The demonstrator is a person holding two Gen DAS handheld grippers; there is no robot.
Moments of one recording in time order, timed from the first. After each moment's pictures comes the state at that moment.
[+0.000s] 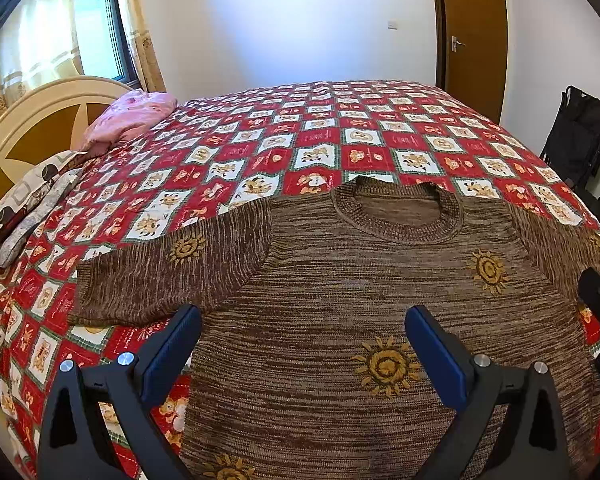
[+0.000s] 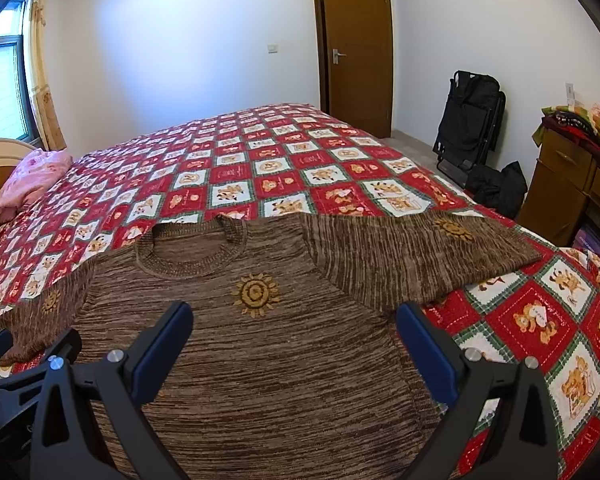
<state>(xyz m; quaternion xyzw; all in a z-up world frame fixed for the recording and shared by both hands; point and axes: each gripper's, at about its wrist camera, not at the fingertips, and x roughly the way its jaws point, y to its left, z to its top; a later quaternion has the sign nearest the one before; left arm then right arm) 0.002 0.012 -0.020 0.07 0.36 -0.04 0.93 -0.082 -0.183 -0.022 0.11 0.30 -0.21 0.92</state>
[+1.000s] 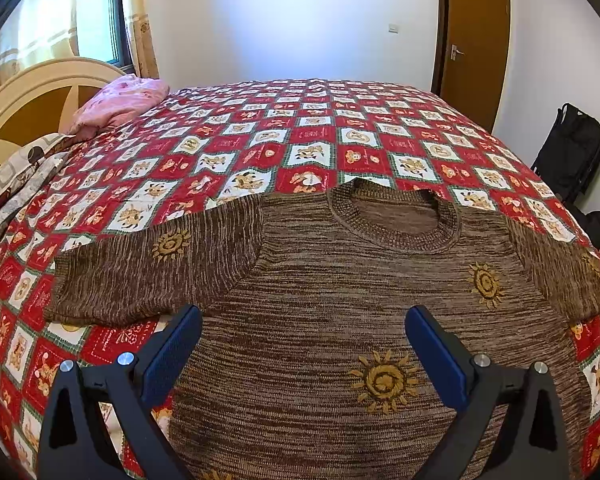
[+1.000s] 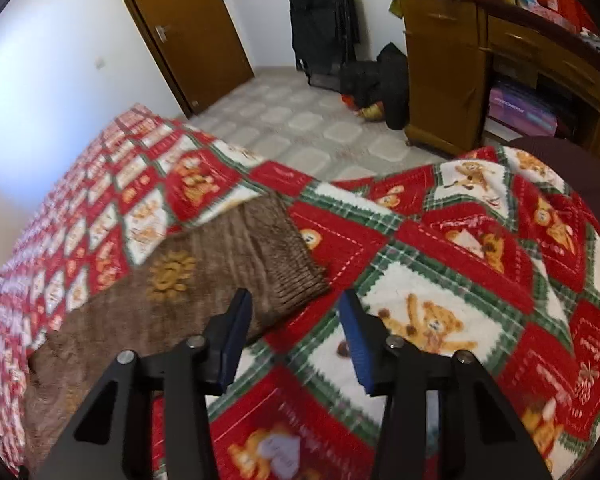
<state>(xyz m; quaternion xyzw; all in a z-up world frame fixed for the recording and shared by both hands) 0.021 0.022 -0.027 0.03 0.37 -0.07 0.93 -0.144 -0.481 -0.057 0.32 0.35 -0.37 0.80</state>
